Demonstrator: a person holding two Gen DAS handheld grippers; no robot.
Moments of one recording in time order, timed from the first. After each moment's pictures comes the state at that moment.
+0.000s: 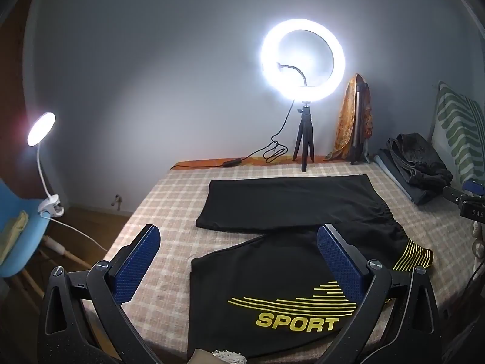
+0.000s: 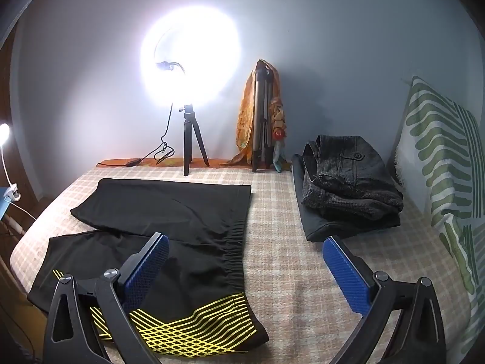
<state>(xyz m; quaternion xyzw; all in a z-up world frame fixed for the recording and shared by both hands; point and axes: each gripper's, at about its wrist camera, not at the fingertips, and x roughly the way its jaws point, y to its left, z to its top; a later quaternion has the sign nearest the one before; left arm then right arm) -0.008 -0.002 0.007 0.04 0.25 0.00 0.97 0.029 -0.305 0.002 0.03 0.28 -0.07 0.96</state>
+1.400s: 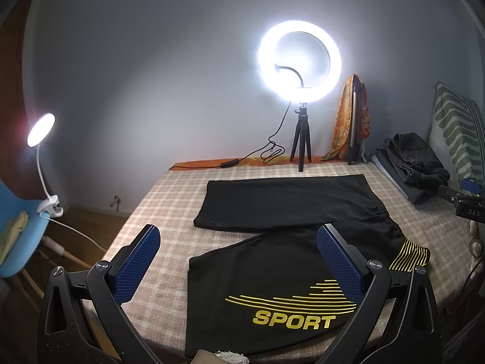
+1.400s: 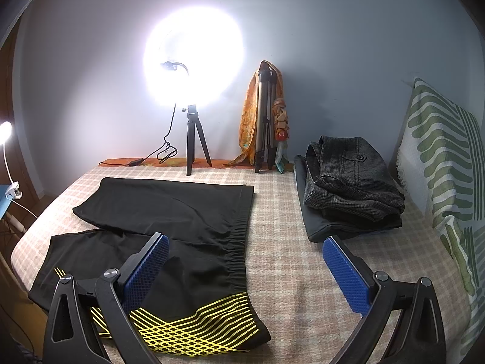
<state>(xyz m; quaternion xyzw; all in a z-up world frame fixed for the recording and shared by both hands) -0.015 -0.008 0.004 0.04 0.25 -0.01 0.97 0.029 -0.302 0.002 0.03 0.28 -0.06 0.96</state>
